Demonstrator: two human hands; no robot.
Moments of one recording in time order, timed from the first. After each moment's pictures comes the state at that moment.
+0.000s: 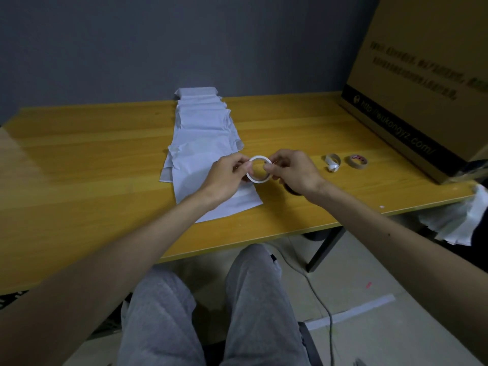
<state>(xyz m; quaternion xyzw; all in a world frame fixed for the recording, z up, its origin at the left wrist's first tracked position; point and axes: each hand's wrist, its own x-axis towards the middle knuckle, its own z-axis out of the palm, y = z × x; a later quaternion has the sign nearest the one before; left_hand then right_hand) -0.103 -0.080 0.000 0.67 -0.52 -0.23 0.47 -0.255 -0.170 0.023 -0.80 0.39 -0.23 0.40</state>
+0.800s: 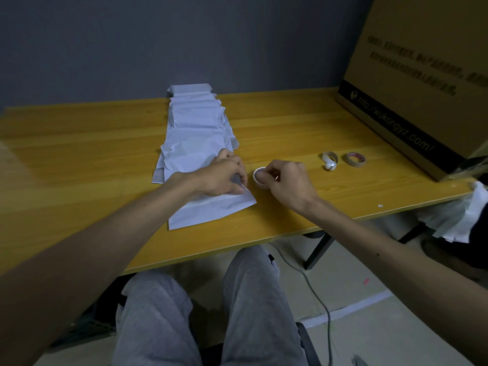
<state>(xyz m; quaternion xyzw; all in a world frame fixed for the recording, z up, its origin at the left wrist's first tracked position) -0.072 -0.101 0.004 0.65 -0.72 -0.20 0.15 -0.254 -0.161 0.001 -0.85 0.40 -0.25 0.24</state>
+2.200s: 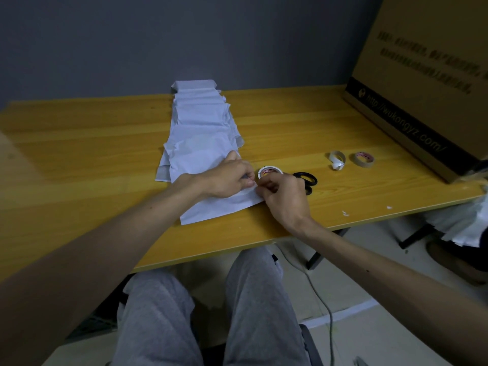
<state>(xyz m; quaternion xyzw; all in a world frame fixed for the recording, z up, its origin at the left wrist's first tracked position) -0.081 -0.105 0.000 0.67 -0.70 -0.19 0.16 -0.242 -0.132 -0.022 -0.81 0.41 -0.32 0.28</state>
